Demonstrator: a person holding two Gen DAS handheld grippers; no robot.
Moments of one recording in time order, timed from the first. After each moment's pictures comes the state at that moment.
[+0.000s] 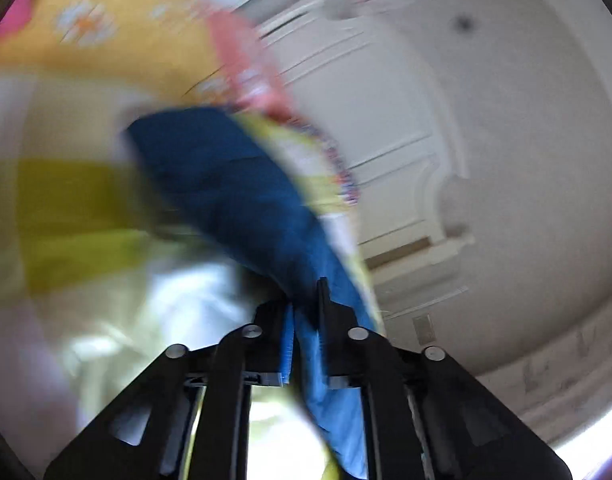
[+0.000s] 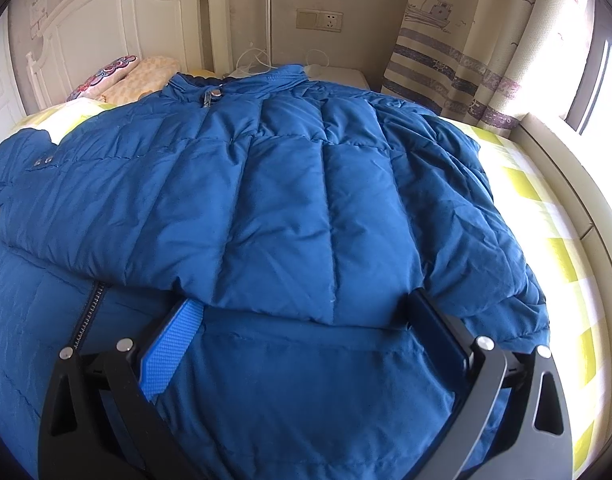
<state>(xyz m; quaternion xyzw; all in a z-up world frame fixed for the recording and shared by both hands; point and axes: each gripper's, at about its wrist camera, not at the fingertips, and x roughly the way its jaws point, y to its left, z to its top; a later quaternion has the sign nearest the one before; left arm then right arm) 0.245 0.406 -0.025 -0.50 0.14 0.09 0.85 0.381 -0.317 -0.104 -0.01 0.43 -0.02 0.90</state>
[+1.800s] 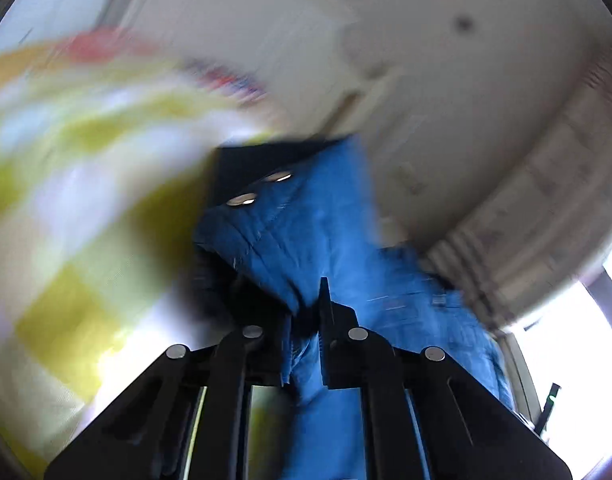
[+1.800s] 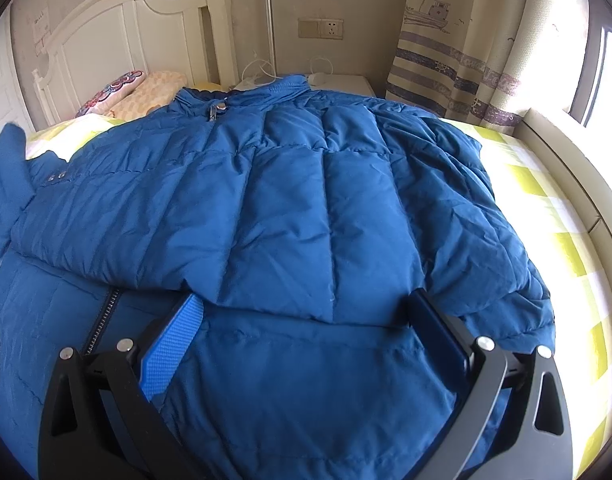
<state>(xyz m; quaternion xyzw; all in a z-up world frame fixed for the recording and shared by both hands) 0.255 0.210 -0.006 -0.28 0.25 -0.05 0.92 0.373 -0.321 -0.099 0.01 0.41 0.00 0.91</state>
